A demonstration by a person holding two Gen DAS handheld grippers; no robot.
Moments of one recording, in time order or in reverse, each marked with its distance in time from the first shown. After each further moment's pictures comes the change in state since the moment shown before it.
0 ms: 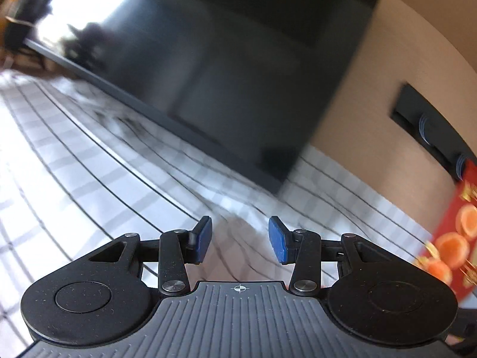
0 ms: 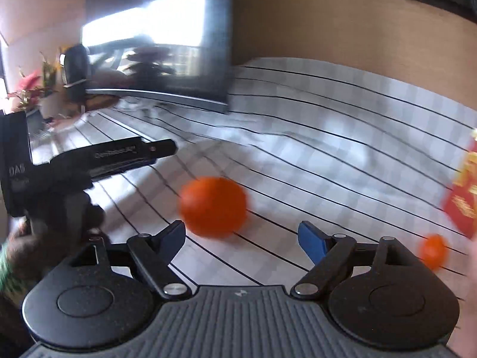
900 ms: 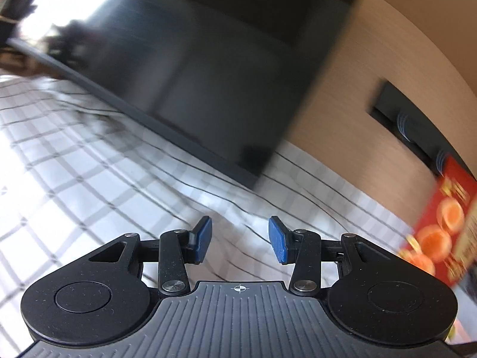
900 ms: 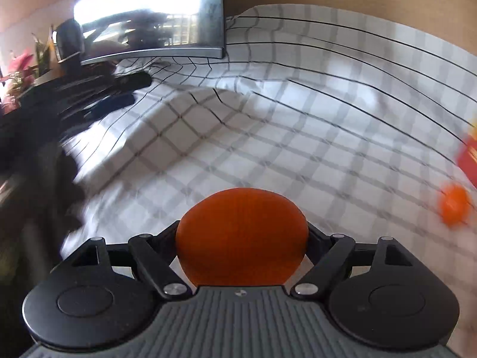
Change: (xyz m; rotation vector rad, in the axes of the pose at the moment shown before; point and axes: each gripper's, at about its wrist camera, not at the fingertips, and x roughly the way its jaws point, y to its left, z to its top) left arm 0.001 -0.016 -0.006 0.038 0.053 -0.153; right arm -0.007 -0.022 -0.038 0.046 0.150 0.016
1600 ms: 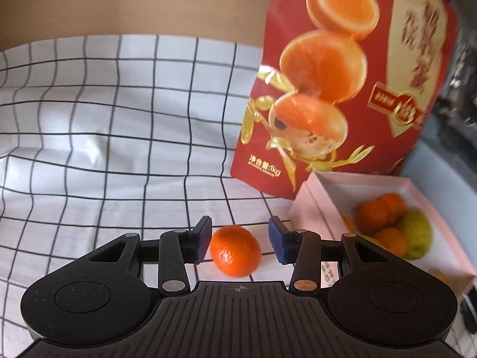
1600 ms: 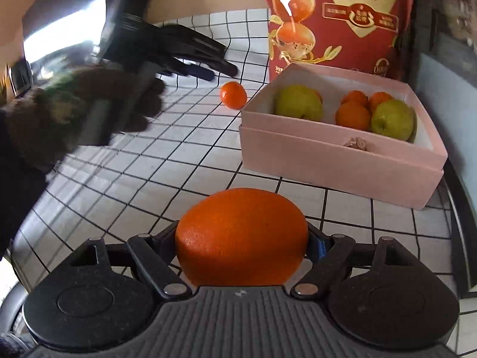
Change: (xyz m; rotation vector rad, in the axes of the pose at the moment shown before) left arm 0.149 -0.269 -0.107 0.408 0.487 -0.134; right arm -0.159 -0.136 -0.172 0.201 -0.093 -0.201
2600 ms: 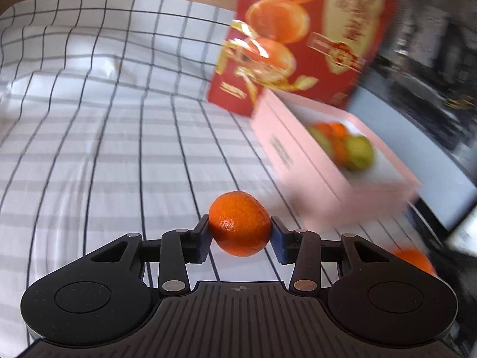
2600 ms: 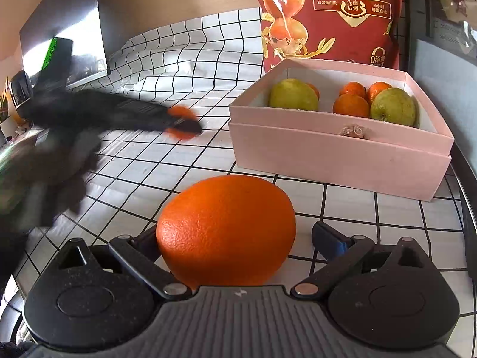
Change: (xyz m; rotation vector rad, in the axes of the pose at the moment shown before) left arm -0.095 0.005 -0.113 -0.027 0.056 -0.178; right arm 0.014 -0.015 -0.004 0.023 -0.017 0.019
